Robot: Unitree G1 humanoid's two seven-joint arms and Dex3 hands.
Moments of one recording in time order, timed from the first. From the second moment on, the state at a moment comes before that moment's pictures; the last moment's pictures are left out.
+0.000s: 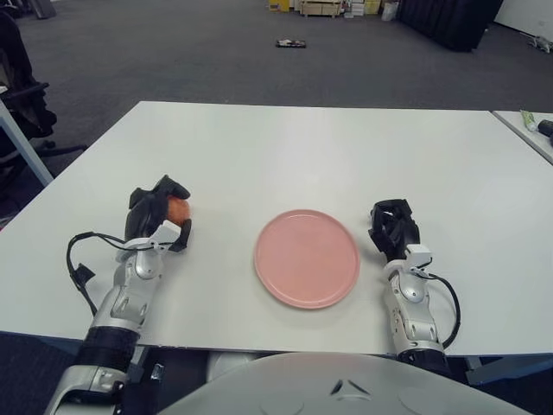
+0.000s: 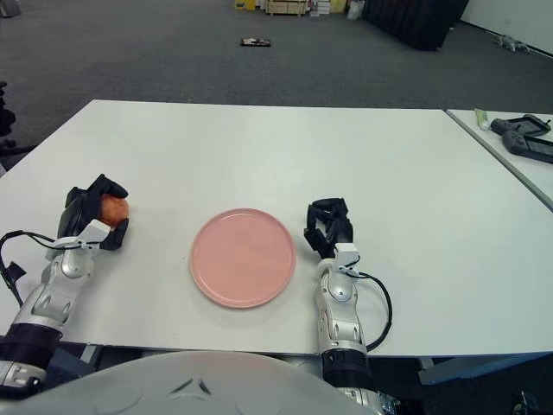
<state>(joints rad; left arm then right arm) 0.06 0.41 -0.03 0.09 0.41 0.01 0.29 0.12 0.10 -0.08 0.19 0.01 -0.23 -0.15</state>
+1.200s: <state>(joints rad) 0.02 0.23 -0.28 -0.22 0.56 -0.12 0.17 0.08 0.10 -0.08 0.26 0.01 -0.31 -0.13</state>
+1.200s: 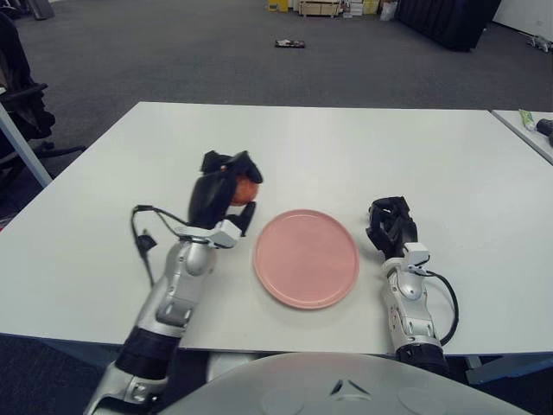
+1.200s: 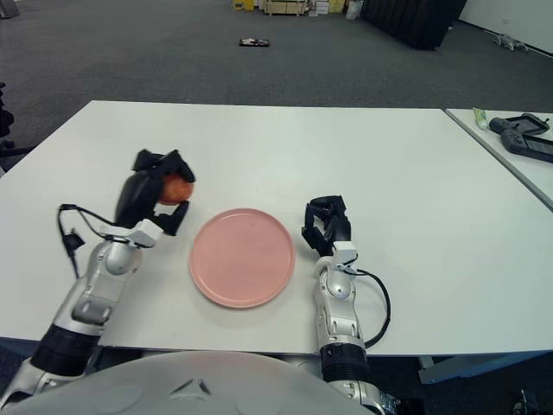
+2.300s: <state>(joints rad) -0.17 0.24 -0.56 0.08 0.58 -0.43 -0.13 0.08 0.11 -0.09 0.26 0.02 -0.29 -0.14</state>
